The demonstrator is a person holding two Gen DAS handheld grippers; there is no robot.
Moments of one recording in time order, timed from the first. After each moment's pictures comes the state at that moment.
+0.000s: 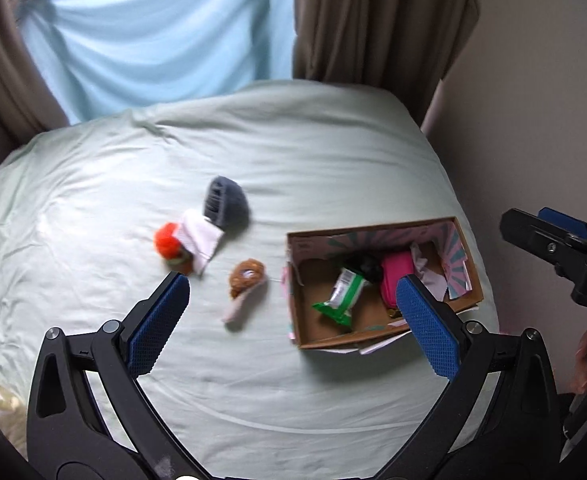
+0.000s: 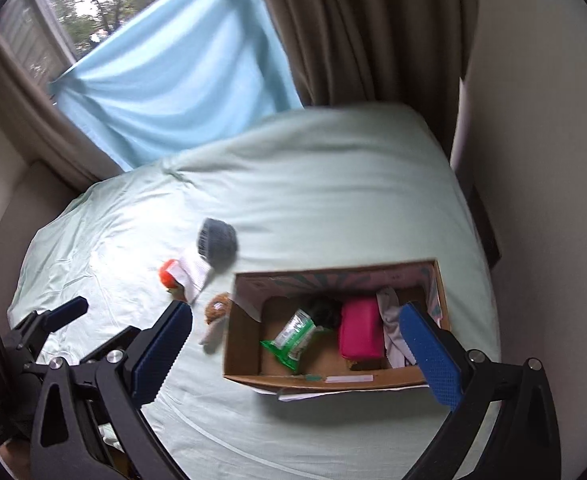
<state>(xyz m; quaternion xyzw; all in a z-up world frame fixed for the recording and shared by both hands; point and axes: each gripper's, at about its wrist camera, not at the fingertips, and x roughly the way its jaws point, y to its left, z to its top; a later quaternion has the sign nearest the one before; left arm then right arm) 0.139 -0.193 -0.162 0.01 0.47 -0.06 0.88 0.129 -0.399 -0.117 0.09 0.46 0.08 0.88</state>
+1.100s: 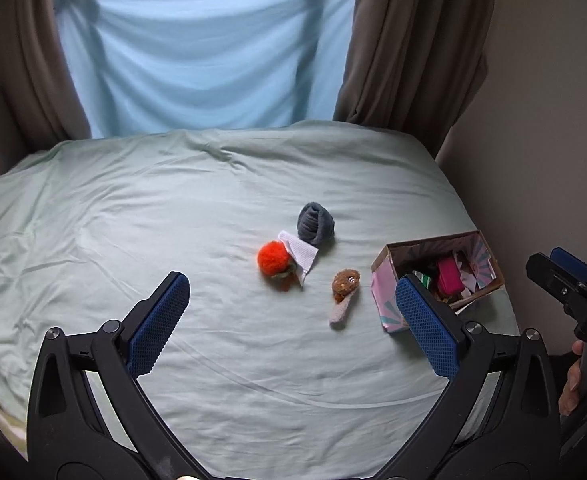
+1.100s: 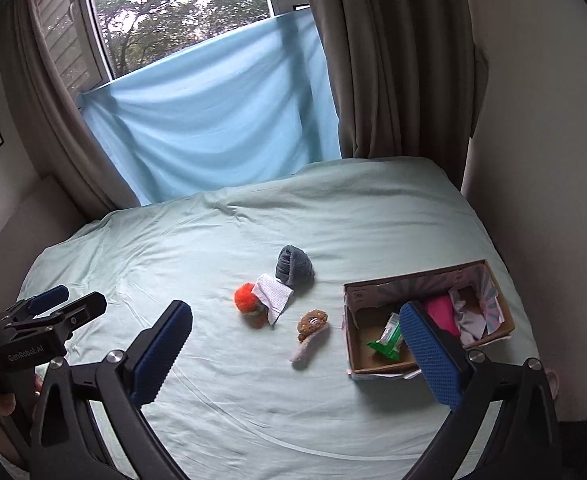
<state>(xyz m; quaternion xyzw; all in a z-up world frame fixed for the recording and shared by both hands) 0.107 0.061 -0.113 -0.01 0.42 -0.10 0.90 0.046 -0.188 -0.070 0.10 0.38 0.02 0.92</state>
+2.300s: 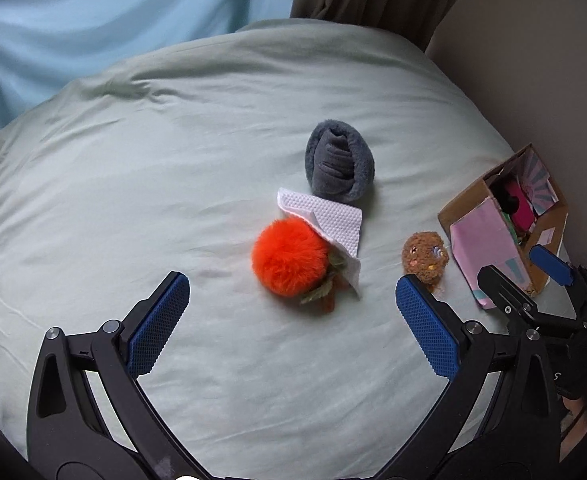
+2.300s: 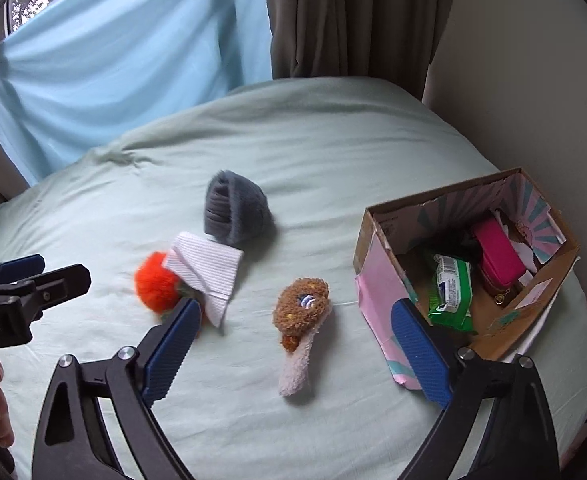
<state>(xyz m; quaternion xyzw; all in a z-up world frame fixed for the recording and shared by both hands) 0.319 0.064 -0.375 0.06 0.50 -0.25 0.83 0.180 -0.118 -0.318 0.09 0.44 -0.15 0.88</state>
